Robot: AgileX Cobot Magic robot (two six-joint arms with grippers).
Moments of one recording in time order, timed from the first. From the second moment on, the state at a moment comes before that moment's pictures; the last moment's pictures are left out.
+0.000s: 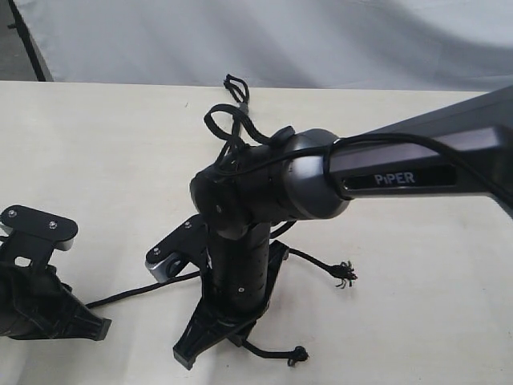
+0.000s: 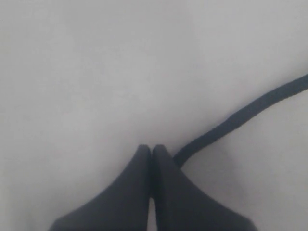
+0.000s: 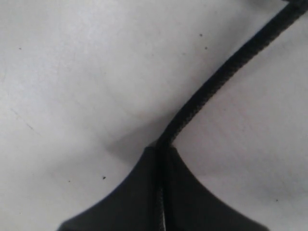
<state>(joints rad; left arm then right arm) -0.38 1.53 -0.30 -1.73 -0.15 1.54 0.95 2.04 -1.26 0.09 0.90 -0.07</state>
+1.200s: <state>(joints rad) -0.38 1.53 -0.30 -1.73 -0.15 1.54 0.61 1.95 -1.19 -0.02 0.64 -0.26</state>
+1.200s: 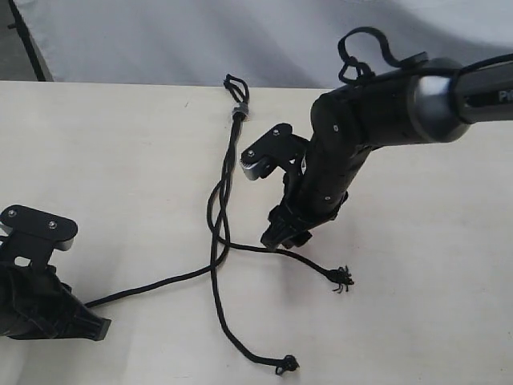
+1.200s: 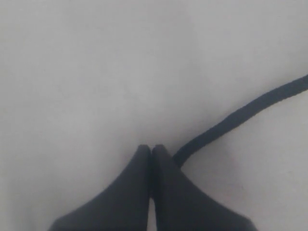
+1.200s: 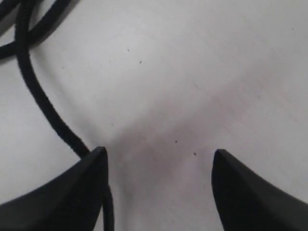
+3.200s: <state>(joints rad) -0.38 1.53 -0.30 -1.73 -0.14 1.54 0.66 1.92 -1.03 0.09 0.65 -0.28</state>
